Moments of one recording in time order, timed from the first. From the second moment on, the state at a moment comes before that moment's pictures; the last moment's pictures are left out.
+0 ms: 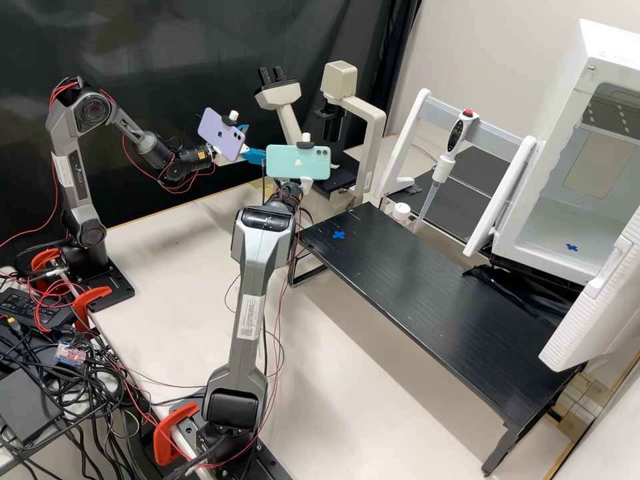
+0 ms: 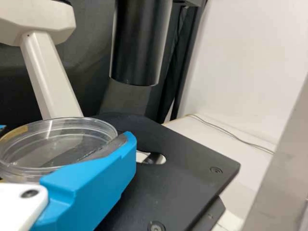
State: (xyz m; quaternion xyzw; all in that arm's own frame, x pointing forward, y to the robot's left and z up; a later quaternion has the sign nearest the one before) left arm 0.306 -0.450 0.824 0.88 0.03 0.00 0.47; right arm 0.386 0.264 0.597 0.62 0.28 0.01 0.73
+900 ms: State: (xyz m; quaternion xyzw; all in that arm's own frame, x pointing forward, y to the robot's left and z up) left arm 0.306 -0.449 0.824 0.88 0.03 0.00 0.47; right arm 0.417 0.262 0.610 0.59 0.30 -0.04 0.75
